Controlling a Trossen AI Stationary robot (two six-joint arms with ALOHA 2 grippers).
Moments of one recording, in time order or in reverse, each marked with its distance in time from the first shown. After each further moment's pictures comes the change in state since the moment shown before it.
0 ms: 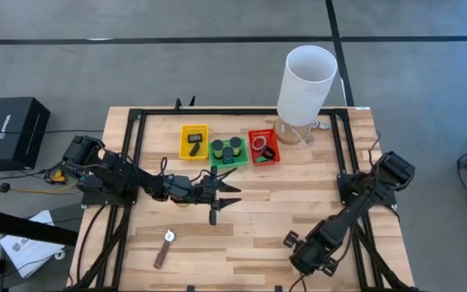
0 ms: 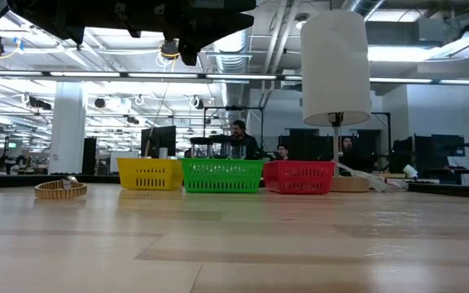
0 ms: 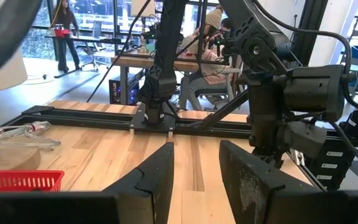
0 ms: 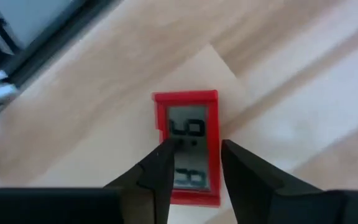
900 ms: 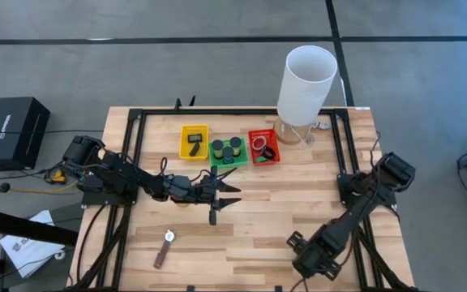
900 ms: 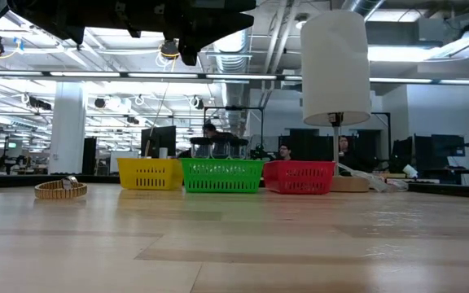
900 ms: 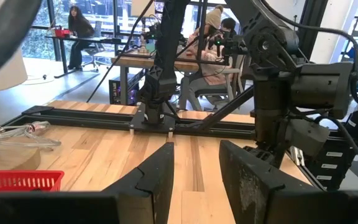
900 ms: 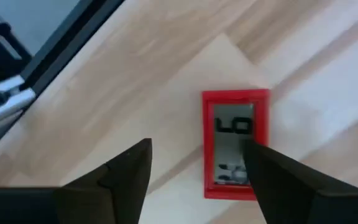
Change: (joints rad) left arm 0.000 0.000 0.000 0.001 0.000 -0.001; right arm 0.027 0.006 0.052 -0.090 0.010 0.116
